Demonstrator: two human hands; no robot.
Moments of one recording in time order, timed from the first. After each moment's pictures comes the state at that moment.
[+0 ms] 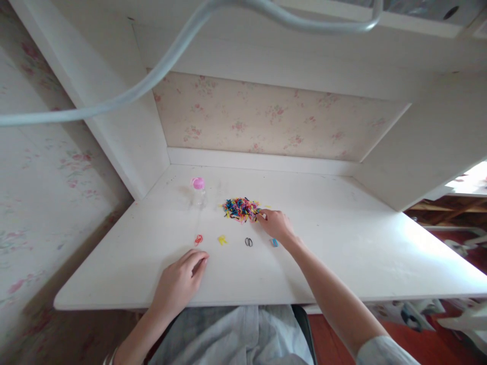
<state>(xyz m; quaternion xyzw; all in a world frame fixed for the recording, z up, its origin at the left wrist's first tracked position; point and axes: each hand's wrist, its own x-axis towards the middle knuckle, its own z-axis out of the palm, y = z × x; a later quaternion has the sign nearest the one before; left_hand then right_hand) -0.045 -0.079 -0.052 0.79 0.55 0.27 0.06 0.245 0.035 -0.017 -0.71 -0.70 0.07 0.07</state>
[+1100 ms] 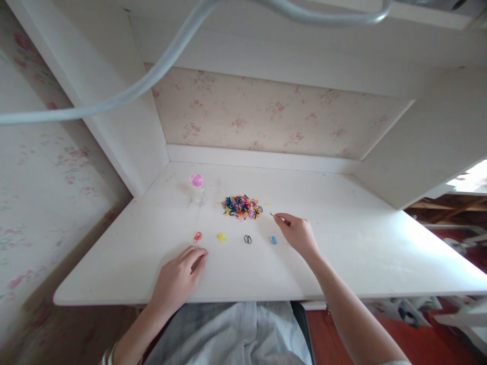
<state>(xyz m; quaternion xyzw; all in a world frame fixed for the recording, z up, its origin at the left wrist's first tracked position) -0.045 -0.079 -0.050 0.78 0.56 0.26 0.08 0.281 -0.010 -0.012 -0.71 -0.64 0.10 0.28</state>
